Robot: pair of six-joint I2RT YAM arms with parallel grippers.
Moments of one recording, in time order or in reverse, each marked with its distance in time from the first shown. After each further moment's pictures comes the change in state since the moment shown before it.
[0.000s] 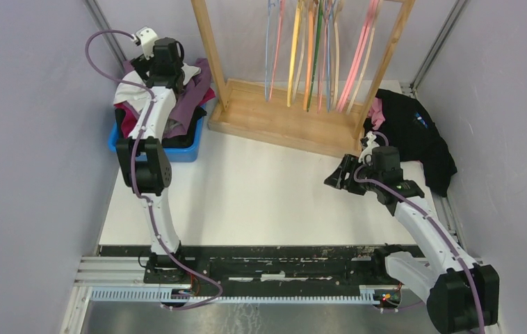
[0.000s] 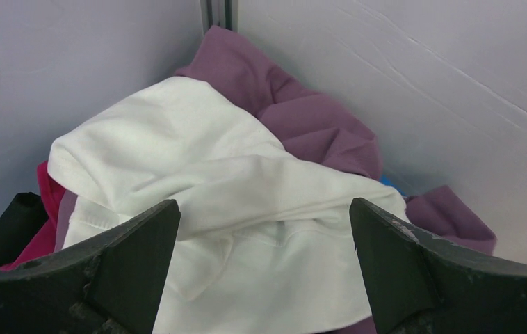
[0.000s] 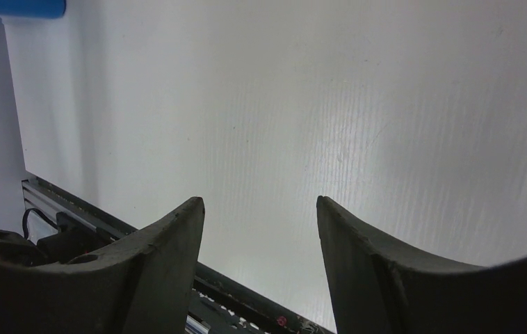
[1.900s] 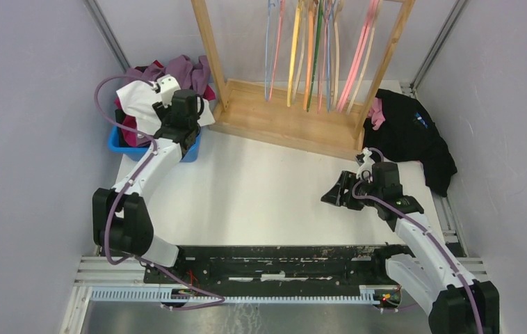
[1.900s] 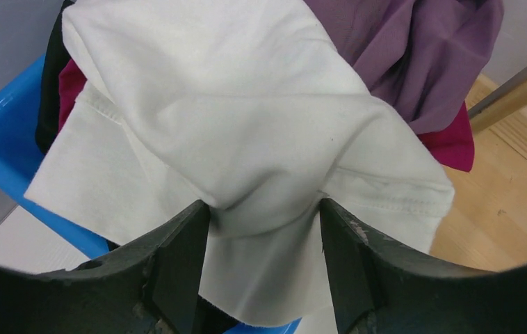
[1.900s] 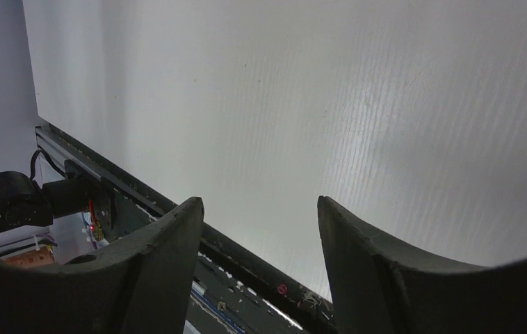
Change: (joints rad) left arm -0.201 -0.591 -0.791 0.055 -0.047 -0.042; right arm 0.007 -0.097 -0.172 0.042 -0.136 -0.010
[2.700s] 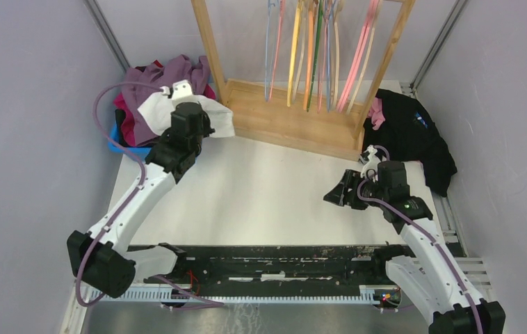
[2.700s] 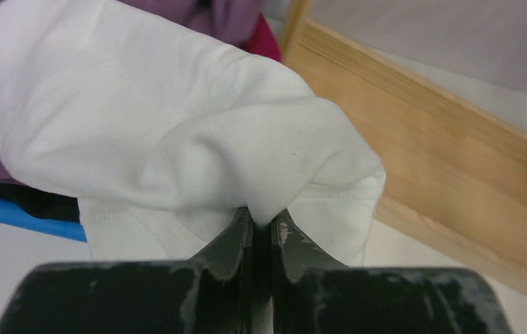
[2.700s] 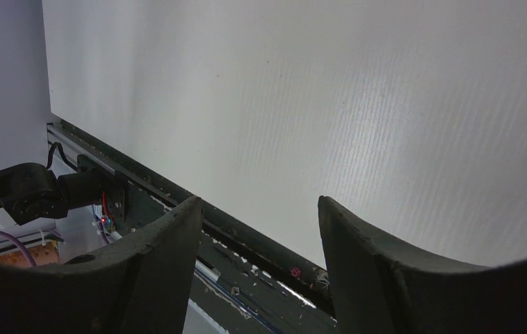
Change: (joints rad) left arm -0.154 -0.250 -0.042 -0.127 0.209 -0.018; right arm 0.002 -0.113 0.074 -0.156 0.004 -0.005
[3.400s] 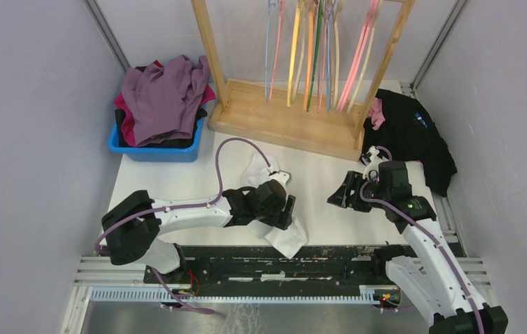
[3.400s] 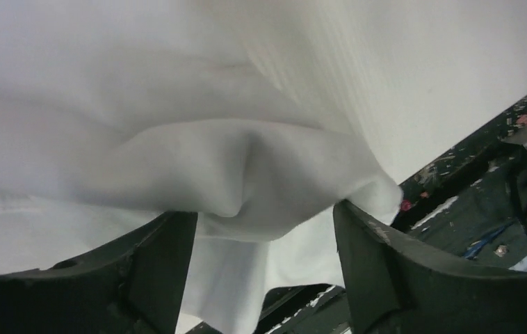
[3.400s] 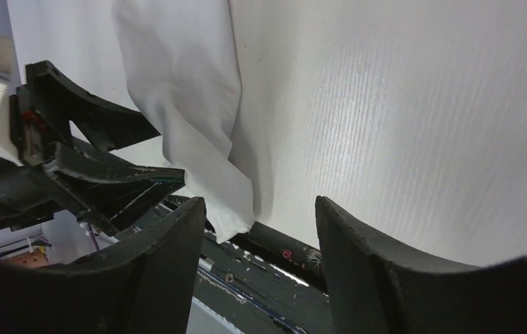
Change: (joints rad) left arm -0.724 0.244 -0.316 0.018 0.376 -0.231; right arm 0.002 -0.032 0.060 -0.139 0.062 -0.016
